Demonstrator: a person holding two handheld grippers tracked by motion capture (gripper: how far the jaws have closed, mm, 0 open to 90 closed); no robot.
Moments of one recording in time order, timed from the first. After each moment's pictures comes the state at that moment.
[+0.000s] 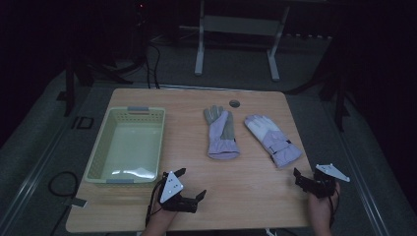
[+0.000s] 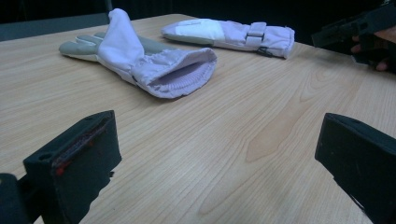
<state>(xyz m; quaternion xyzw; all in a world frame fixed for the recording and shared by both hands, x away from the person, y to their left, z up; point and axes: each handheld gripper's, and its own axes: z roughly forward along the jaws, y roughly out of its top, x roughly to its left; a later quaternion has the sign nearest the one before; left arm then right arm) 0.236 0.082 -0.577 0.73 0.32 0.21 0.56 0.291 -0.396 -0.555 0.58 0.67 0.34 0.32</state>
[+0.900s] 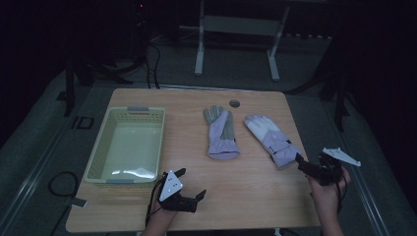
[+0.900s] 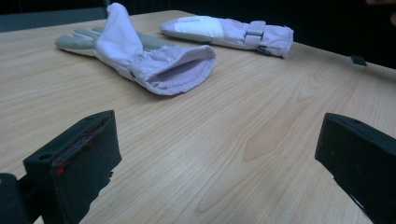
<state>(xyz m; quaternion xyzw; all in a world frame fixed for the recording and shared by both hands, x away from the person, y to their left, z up) 0.237 0.083 -0.577 0.73 0.33 0.19 0.56 0.302 -0.377 -0.484 0.59 0.65 0.37 0.31</state>
